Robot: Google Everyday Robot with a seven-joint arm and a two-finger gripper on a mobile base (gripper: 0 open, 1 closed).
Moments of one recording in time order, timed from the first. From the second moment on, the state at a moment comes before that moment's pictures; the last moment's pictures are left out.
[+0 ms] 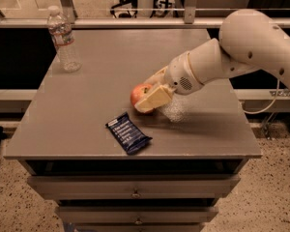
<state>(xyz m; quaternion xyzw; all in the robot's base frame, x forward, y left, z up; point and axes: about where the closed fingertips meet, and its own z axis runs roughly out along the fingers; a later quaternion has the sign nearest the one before) 0.551 -0.023 0.862 -0.53 0.73 0.26 0.34</state>
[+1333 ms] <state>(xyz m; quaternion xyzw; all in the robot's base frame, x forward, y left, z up) 0.536 -0.012 0.847 -0.53 0.73 0.29 0.32</state>
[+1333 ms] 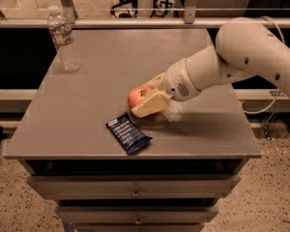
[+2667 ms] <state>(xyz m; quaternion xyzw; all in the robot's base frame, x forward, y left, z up) 0.531 -0.083 0.865 -0.51 0.72 0.32 0.35</state>
